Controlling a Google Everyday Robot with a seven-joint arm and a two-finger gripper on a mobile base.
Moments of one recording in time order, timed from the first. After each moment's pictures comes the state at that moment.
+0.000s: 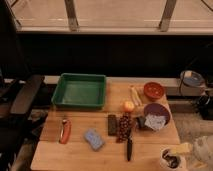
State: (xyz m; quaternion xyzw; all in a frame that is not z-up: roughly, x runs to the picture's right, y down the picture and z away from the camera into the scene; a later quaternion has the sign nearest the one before) arm 0.332 0.314 0.621 -0.41 0.15 0.81 0.39
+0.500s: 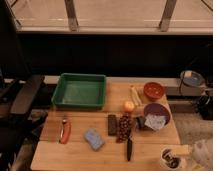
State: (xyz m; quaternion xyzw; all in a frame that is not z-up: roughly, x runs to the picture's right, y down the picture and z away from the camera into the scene) arm 0.343 0.335 0.646 -0.42 0.16 0.82 0.36
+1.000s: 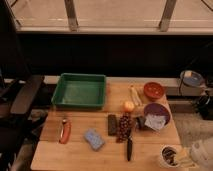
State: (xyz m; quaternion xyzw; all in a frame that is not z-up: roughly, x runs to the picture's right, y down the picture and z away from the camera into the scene) arm 0.335 0.340 0.652 -0.43 0.16 0.81 0.35
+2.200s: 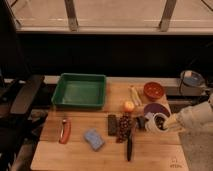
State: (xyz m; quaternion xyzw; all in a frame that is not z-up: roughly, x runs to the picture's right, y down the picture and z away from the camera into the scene) arm 0.301 0.172 0.693 -0.42 0.09 0.82 0.38
